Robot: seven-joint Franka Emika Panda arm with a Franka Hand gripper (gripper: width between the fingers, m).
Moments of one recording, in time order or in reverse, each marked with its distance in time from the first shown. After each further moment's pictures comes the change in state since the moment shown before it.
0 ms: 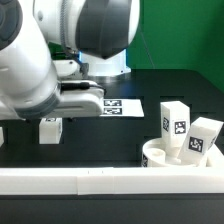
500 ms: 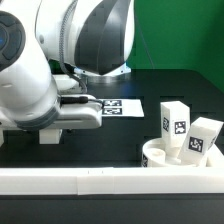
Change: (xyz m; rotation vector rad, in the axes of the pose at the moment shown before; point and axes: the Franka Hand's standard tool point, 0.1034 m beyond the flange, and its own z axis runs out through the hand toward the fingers) arm 0.005 0.004 0.021 -0.004 0.005 0.026
